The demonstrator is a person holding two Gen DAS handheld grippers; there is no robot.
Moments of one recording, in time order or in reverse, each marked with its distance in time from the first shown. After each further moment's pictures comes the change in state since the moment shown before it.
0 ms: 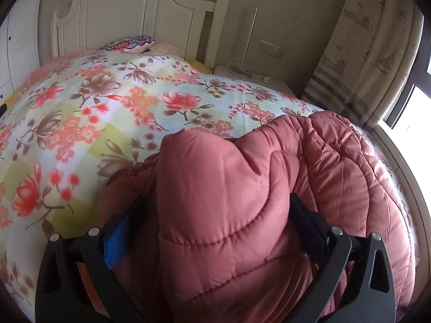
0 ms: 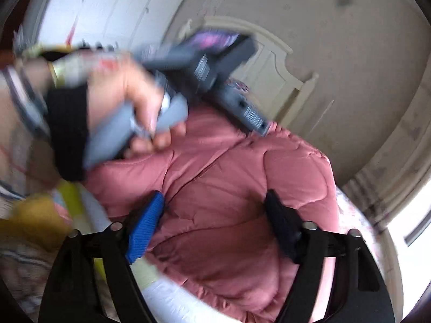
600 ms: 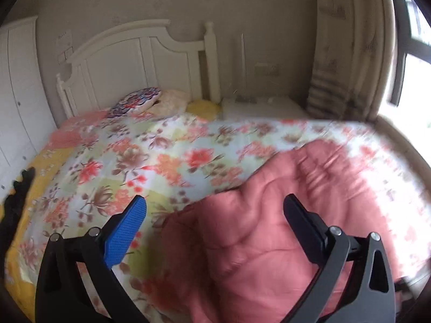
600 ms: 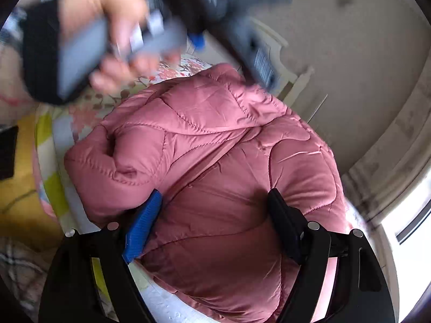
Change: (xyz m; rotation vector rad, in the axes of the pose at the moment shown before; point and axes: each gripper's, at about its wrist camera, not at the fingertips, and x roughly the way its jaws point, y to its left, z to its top) left arm -0.095 -0.034 0.039 0.200 -0.147 0.093; right arm 0.027 -0.007 -0.014 -0.042 0.094 -0.088
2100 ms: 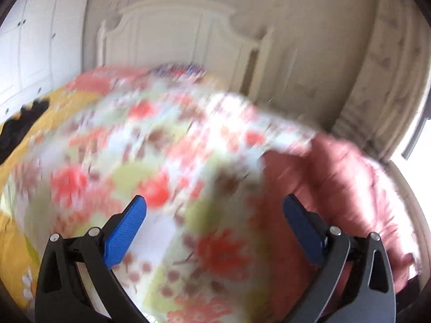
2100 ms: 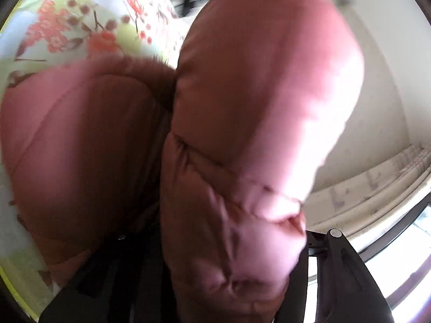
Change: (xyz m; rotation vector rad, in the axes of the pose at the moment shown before) left arm -0.016 0.121 -0.073 -0.283 -0.019 0.047; right arm 0.038 0.123 0.025 -0.483 -0.004 -0.476
